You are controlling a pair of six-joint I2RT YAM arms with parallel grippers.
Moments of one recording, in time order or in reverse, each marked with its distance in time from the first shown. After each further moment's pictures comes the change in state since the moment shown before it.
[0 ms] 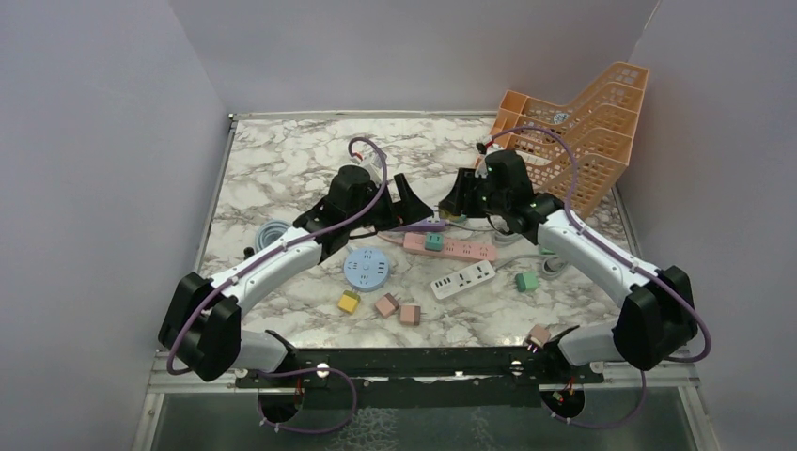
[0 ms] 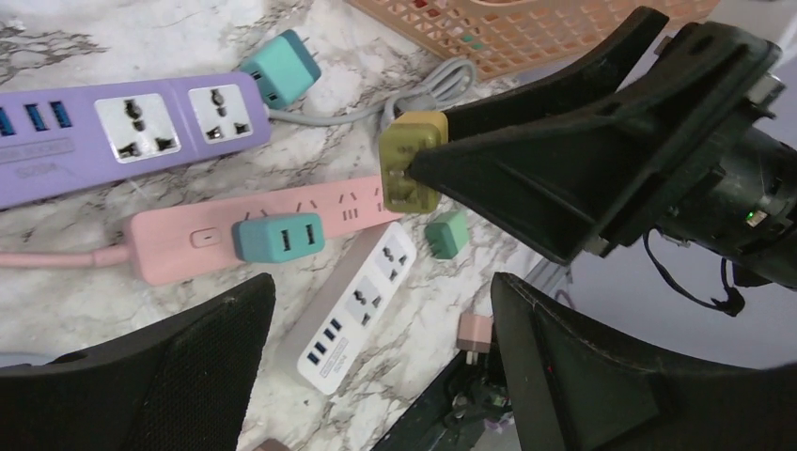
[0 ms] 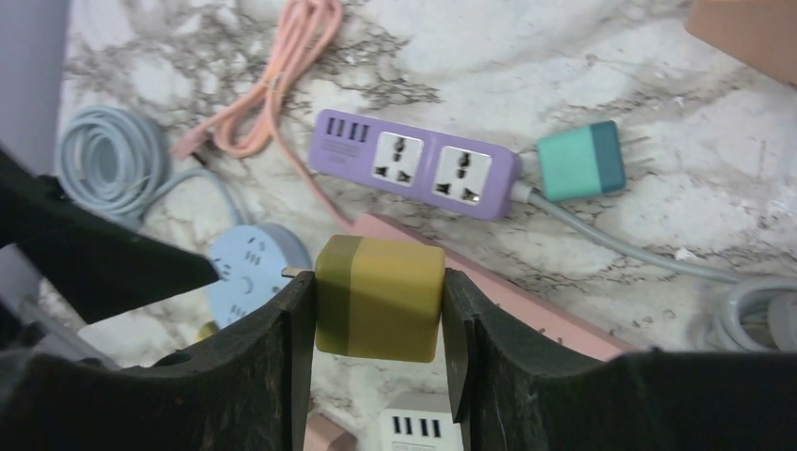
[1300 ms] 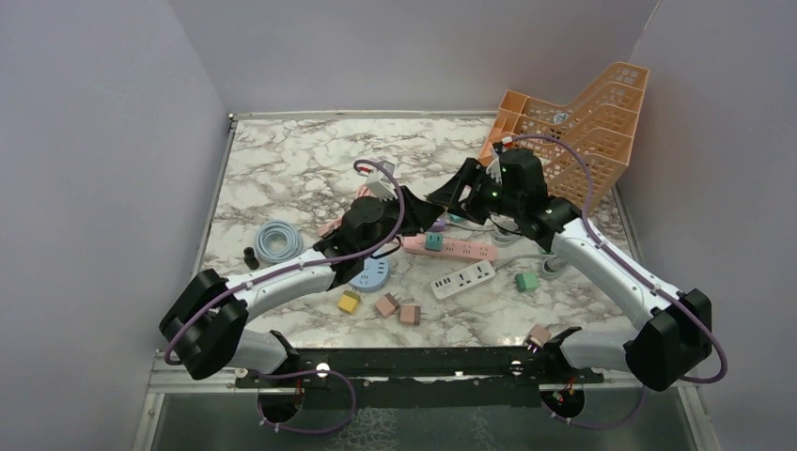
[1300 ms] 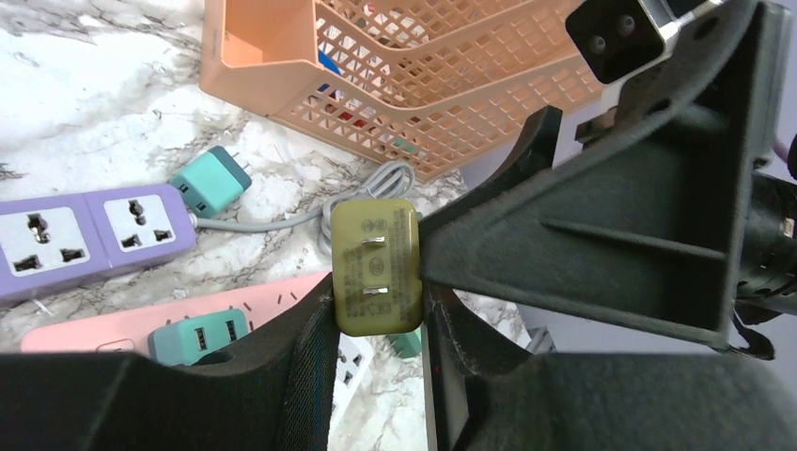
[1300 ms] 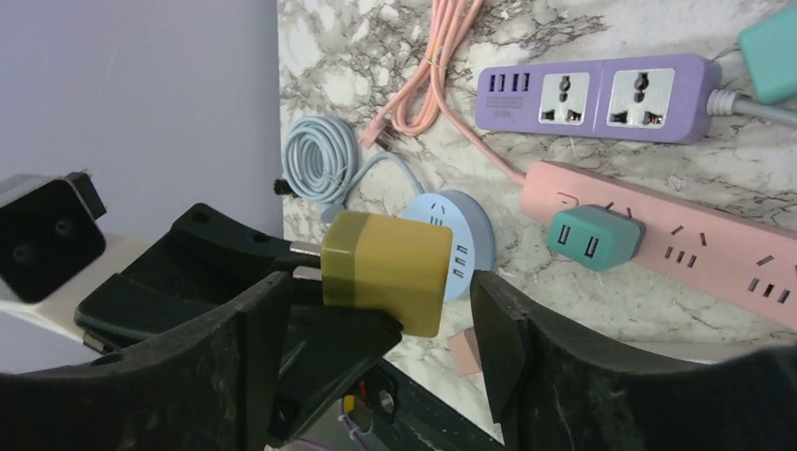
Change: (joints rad) left arm -0.202 0.011 -0.178 0.520 -0.336 -0.048; right arm 0.000 -0.126 0.000 0.007 -0.201 0.421
